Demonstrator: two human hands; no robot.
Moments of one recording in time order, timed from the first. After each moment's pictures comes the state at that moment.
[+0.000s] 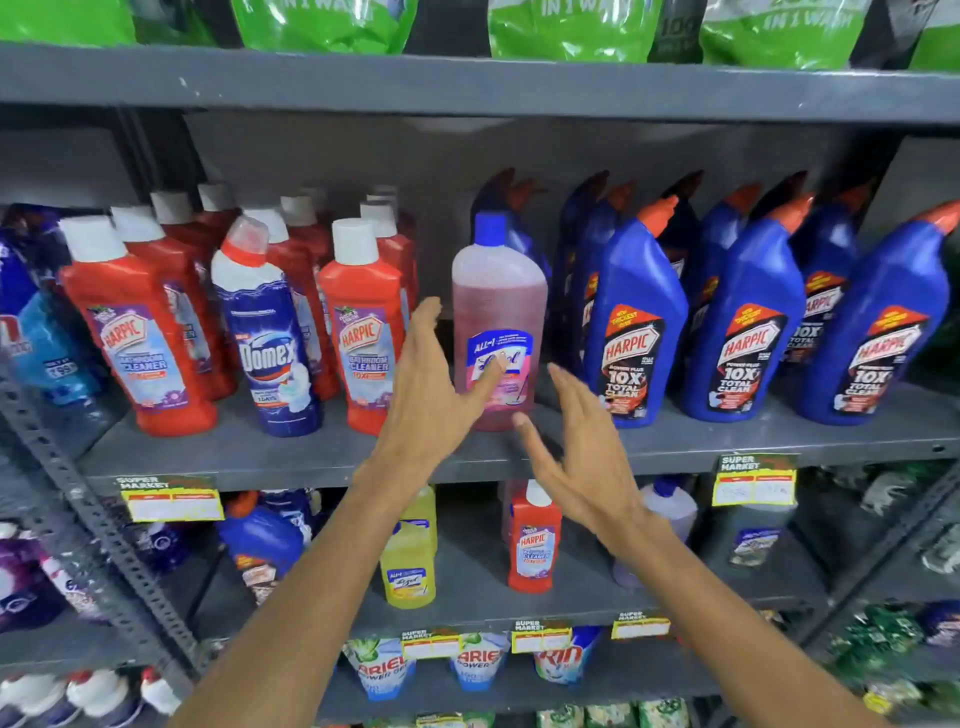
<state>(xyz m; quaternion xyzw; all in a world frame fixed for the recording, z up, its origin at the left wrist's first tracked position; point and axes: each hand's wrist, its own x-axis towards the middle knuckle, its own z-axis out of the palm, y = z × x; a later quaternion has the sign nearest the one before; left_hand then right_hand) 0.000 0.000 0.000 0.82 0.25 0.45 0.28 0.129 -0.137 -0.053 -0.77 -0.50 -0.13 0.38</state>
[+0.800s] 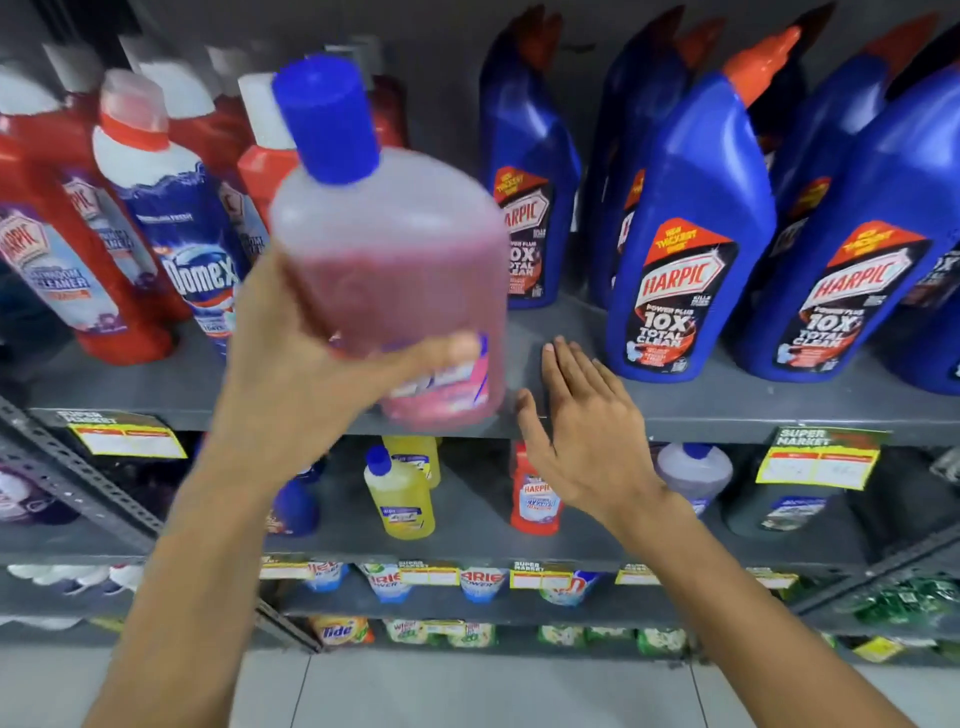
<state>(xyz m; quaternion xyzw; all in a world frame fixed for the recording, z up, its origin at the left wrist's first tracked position) -0.057 -0.014 0.023 0.73 0.24 0.49 0.40 0.163 -0.119 -0.090 -0.82 -0.53 -0.15 0.13</state>
